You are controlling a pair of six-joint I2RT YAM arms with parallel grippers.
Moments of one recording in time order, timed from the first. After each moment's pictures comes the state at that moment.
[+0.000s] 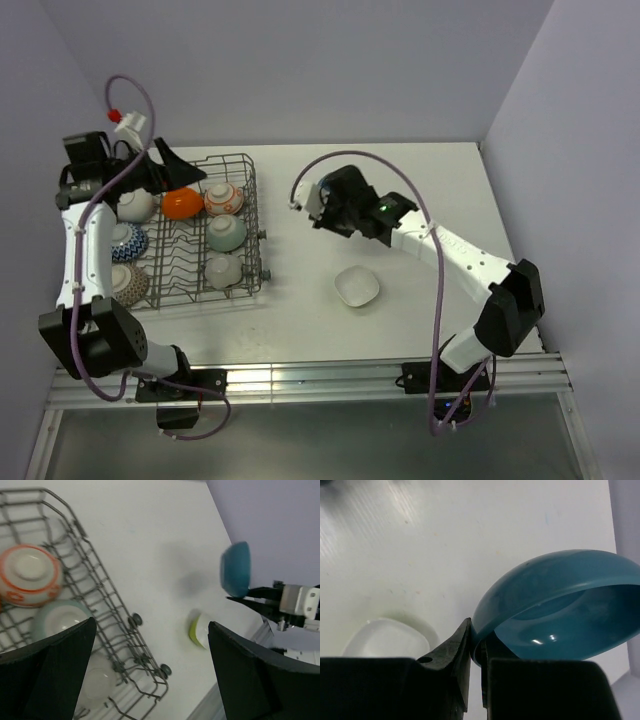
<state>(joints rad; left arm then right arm) 0.32 1.44 1.45 -0.57 0.99 -0.19 0.67 1.50 1.39 -0.68 0.00 -0.62</state>
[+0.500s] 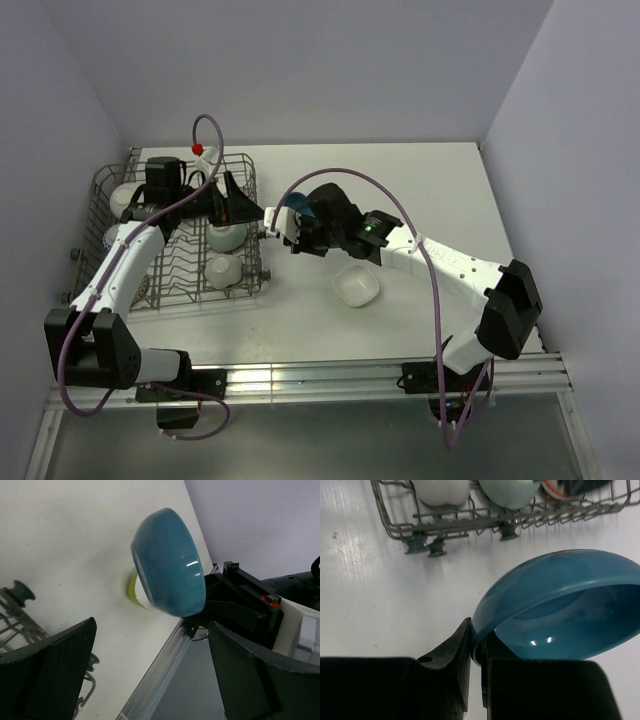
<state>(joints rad) -0.07 1.34 1.11 -0.41 0.98 -0.40 0.87 1.51 1.27 -0.46 -0.19 -0.63</state>
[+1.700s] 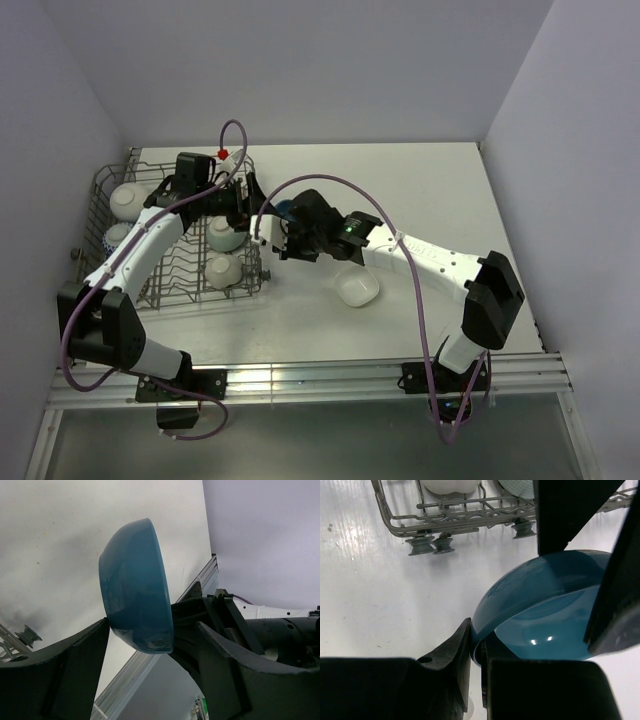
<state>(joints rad) -0.24 1.45 1.21 -0.50 0.86 -0.52 0.93 1.61 1.36 -0.52 -0.13 -0.62</state>
